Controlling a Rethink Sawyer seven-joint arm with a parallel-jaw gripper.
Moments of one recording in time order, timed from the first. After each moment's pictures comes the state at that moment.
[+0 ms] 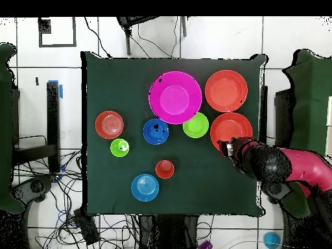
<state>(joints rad) -1.22 -0.67 0.83 1.83 -0.67 0.67 1.50</state>
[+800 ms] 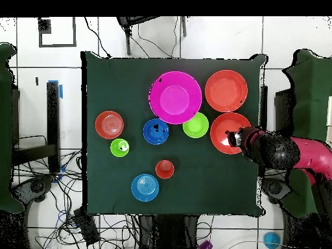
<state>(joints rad) -1.23 -0.57 0.86 1.69 -0.72 0.74 1.42</state>
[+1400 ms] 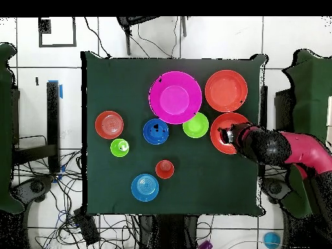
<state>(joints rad) -1.20 -0.55 0.88 1.69 -0.73 0.74 1.40</state>
